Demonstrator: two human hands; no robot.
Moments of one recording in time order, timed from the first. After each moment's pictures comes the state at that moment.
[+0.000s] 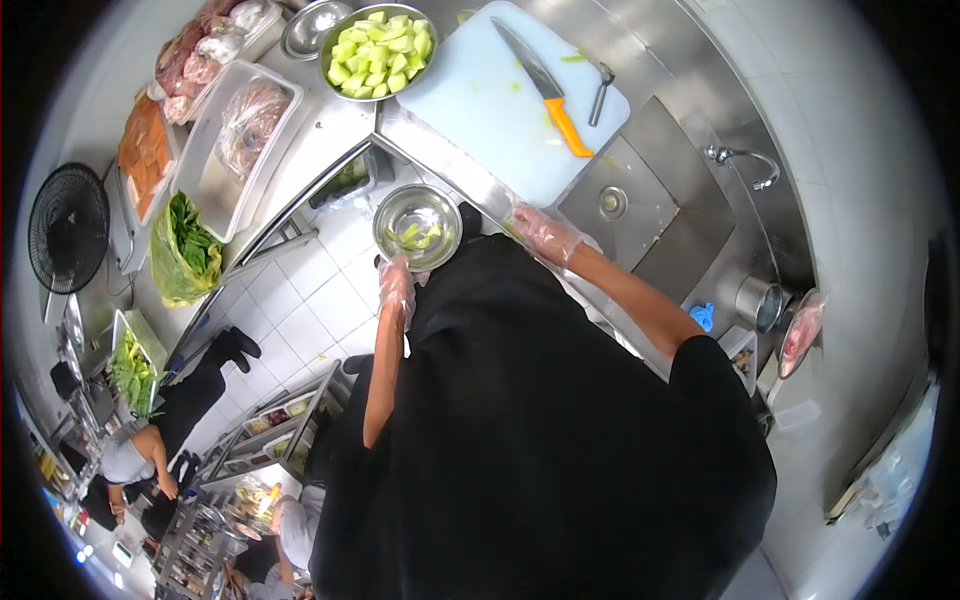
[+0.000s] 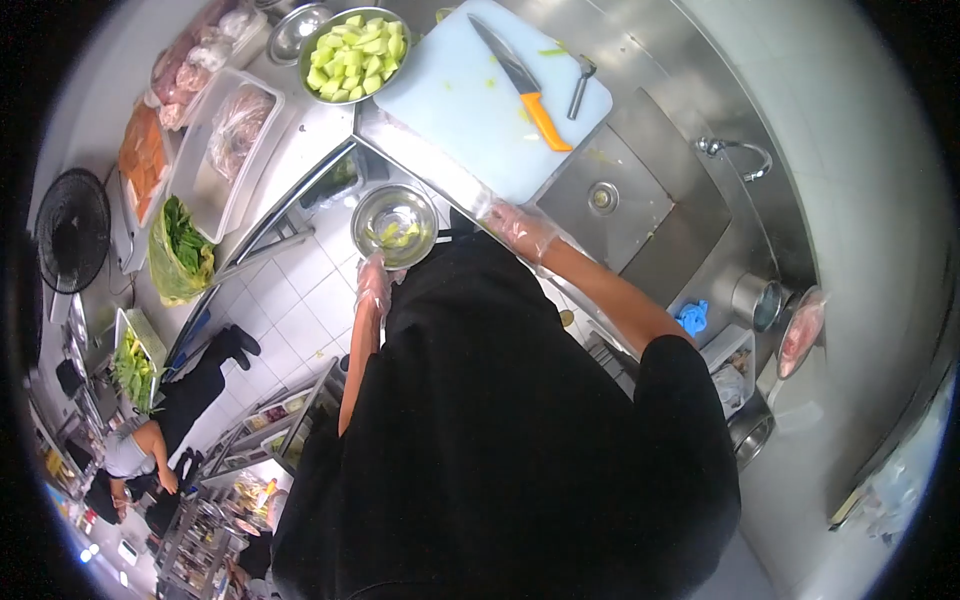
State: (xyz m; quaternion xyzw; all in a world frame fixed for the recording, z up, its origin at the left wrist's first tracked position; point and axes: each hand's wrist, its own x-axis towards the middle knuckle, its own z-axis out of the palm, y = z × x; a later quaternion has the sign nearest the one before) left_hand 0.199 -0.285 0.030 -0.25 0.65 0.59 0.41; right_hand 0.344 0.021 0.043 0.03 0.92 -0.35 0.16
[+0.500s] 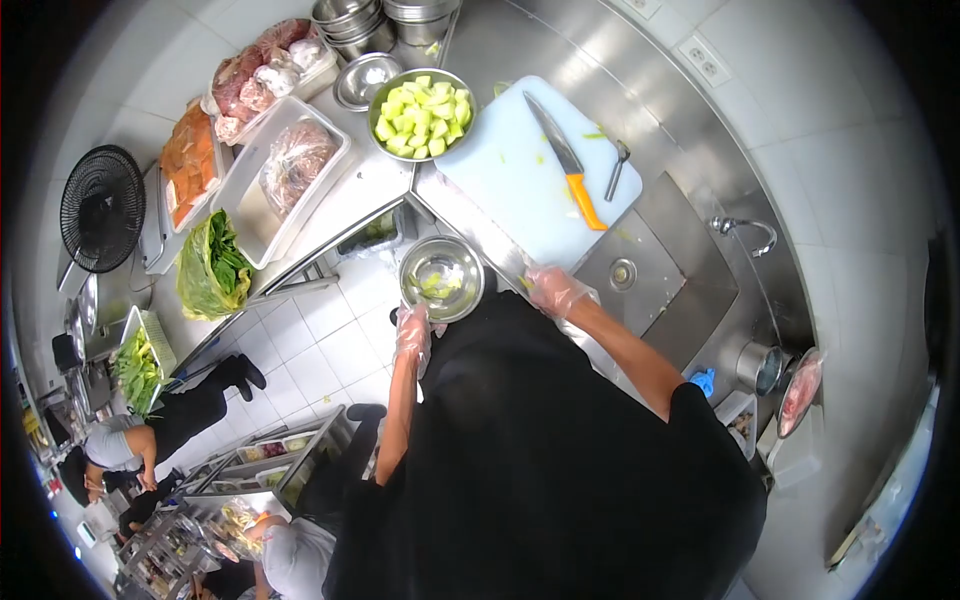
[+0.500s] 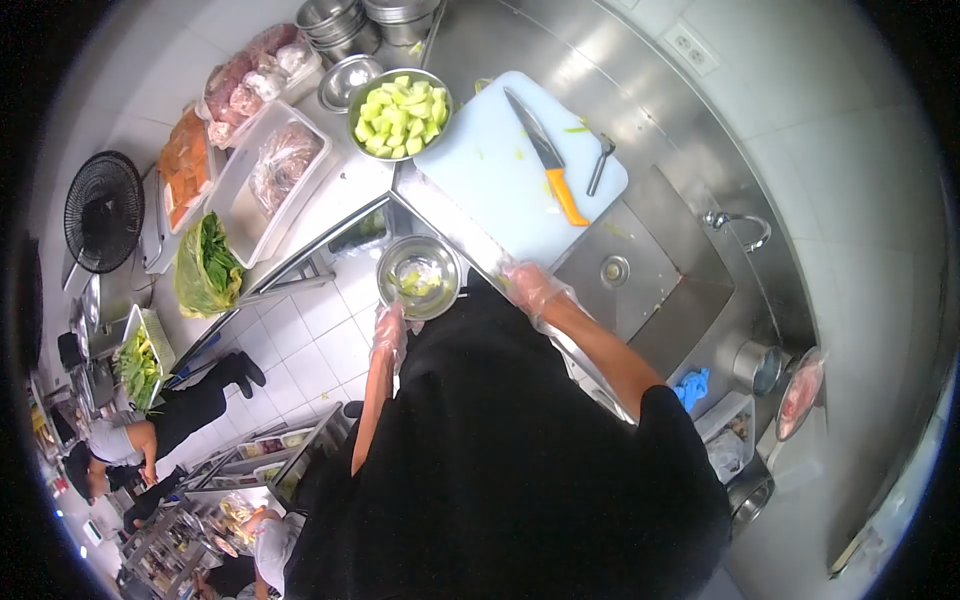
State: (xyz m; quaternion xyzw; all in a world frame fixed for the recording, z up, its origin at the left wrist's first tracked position) left_hand 0.189 -0.273 0.069 -0.16 0.64 0.65 0.37; right_hand 0.302 0.021 0.067 0.08 0.94 -0.31 0.12
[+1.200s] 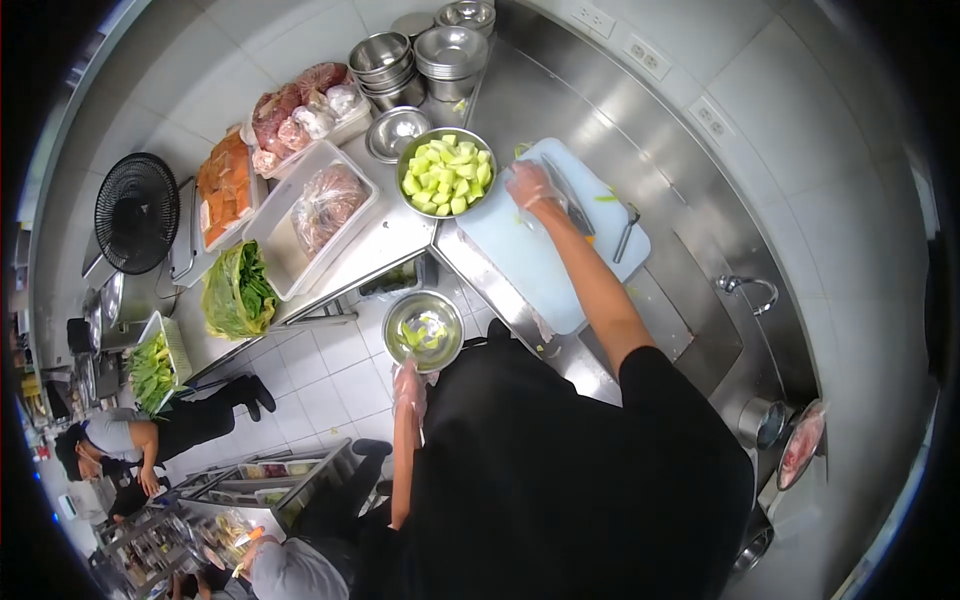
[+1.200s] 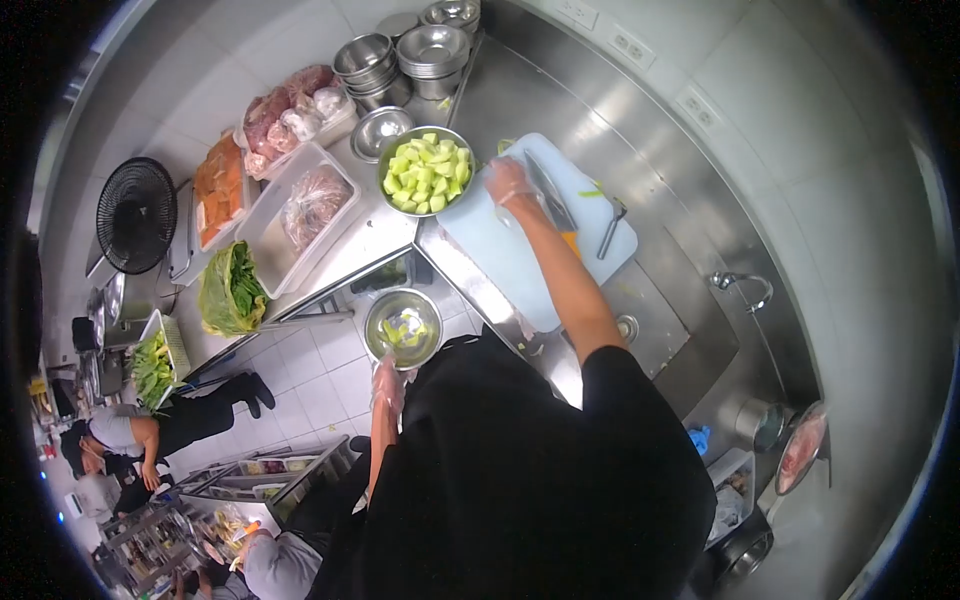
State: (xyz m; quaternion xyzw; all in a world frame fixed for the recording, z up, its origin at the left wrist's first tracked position) left_hand 0.193 -0.290 0.093 -0.30 0.62 0.66 0.28; right_hand 0.012 0.151 0.035 0.14 0.97 -0.19 -0.08
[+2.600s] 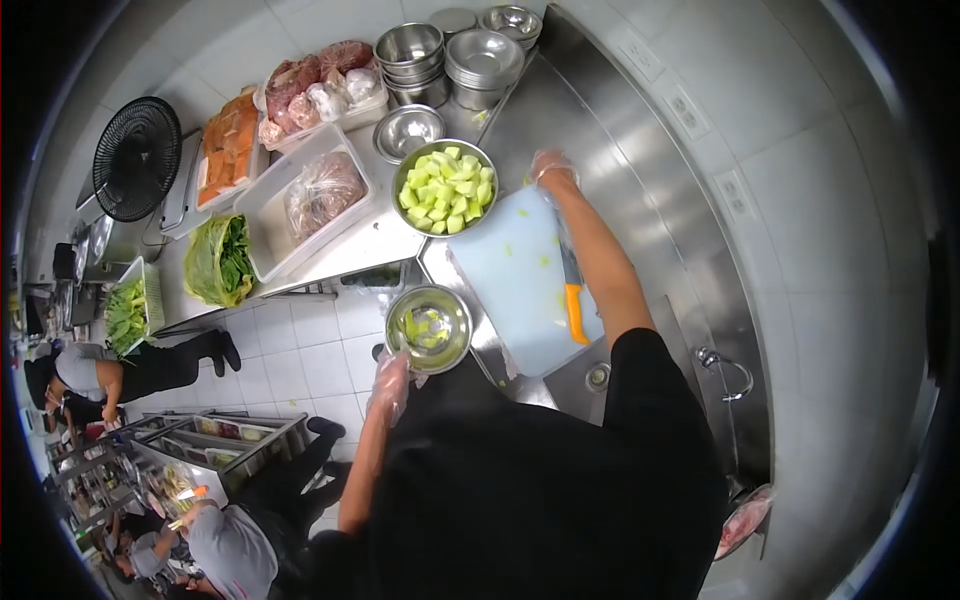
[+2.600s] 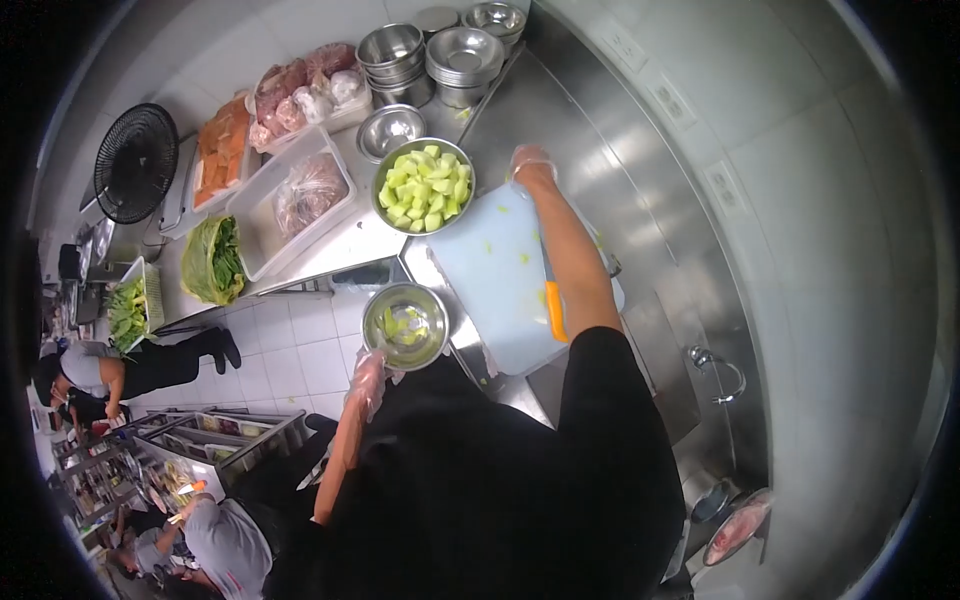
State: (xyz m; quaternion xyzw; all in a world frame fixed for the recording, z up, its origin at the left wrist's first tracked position) left_hand 0.171 -0.228 0.121 -0.22 0.64 0.65 0.33; right_hand -0.097 0.231 0.070 0.20 0.97 -0.06 0.09
